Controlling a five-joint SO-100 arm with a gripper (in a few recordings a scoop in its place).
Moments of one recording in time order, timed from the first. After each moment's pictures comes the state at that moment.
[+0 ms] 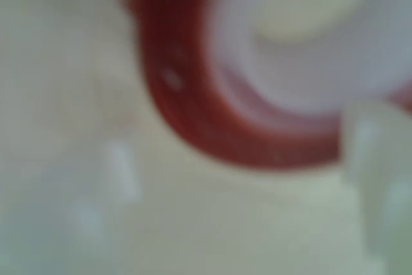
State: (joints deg) arm -38.3 95.6 120.8 54.4 -1.0
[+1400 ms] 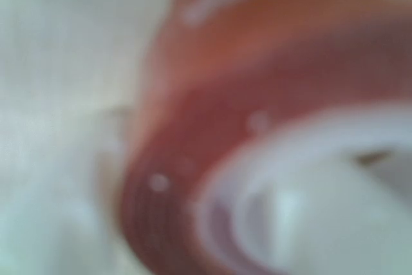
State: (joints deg) arm -27.1 77.1 103.9 61.4 -1.0
